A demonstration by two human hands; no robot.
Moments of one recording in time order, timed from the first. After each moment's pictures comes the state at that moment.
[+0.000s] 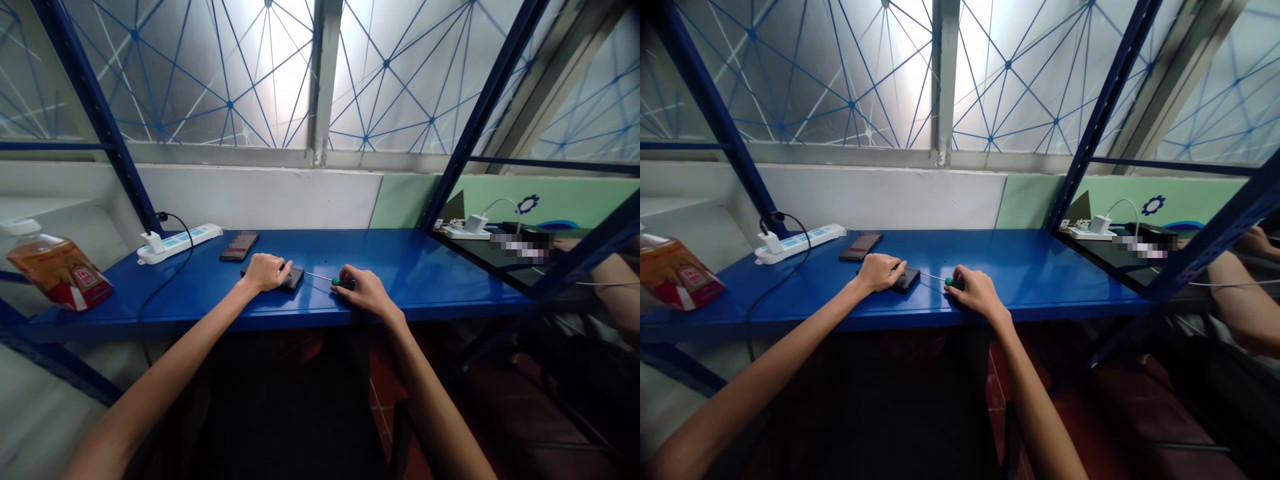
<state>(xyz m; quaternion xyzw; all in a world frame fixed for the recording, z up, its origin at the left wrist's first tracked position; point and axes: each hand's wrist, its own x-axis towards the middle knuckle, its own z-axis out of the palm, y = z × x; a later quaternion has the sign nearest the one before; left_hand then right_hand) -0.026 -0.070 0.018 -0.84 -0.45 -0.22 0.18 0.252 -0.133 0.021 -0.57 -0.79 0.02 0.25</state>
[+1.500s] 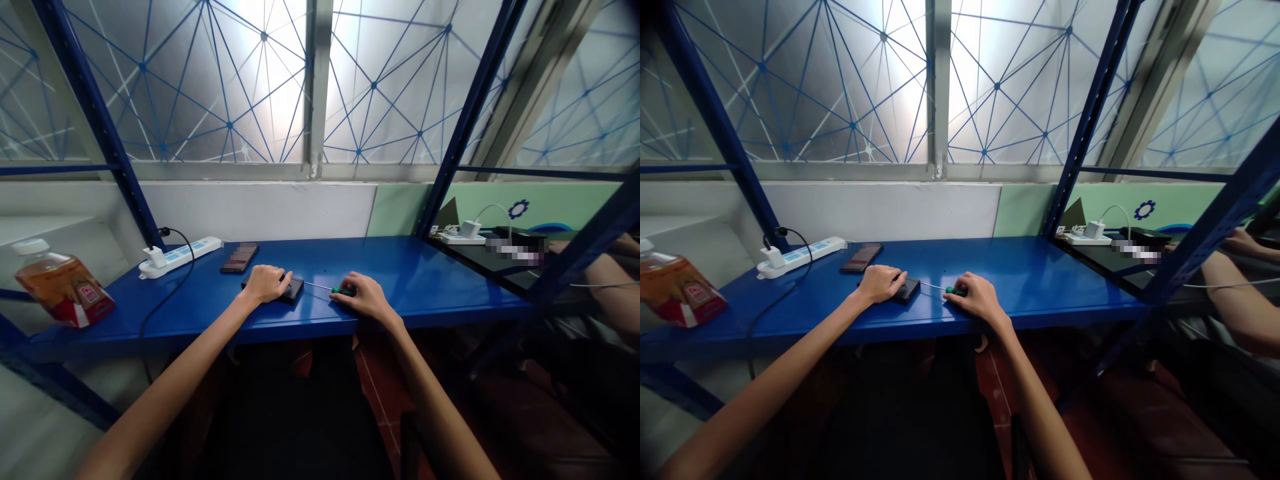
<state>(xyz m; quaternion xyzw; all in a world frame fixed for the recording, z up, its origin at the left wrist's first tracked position) -0.026 -0.070 0.019 -0.85 -0.45 -0.21 0.18 0.258 -0.130 0.020 -0.56 -0.78 0.02 0.27</state>
